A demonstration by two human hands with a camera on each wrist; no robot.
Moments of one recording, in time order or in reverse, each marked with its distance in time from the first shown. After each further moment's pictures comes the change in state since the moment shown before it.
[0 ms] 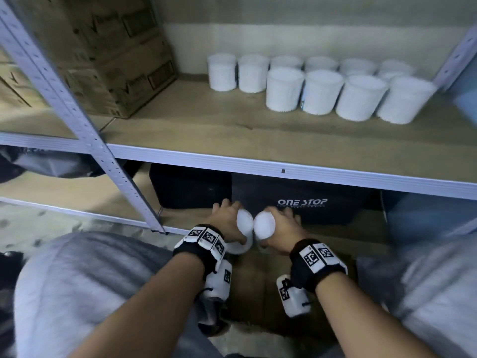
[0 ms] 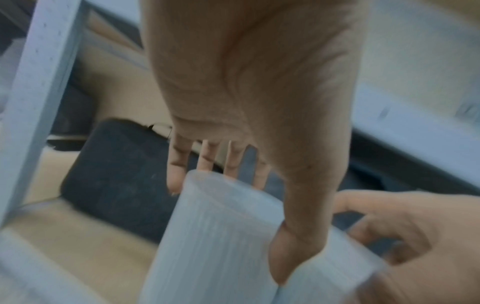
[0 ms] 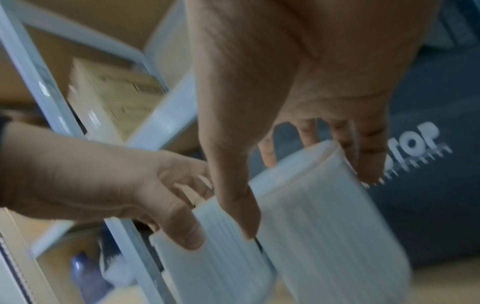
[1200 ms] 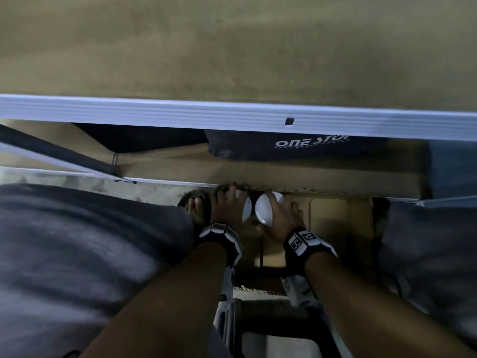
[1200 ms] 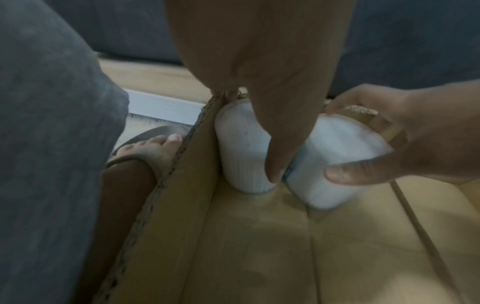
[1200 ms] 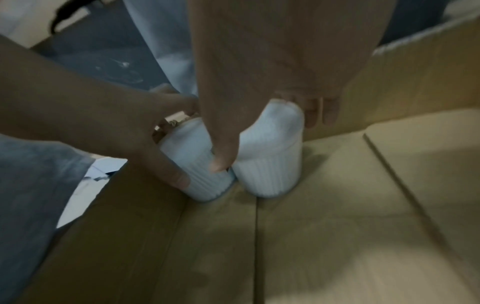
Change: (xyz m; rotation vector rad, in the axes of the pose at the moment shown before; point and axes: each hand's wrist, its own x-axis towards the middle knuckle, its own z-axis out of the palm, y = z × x) left_hand 0.101 -0.014 0.197 0.264 -0.182 -0.018; right_hand 0.092 0.110 0.150 -0.127 -0.266 0.185
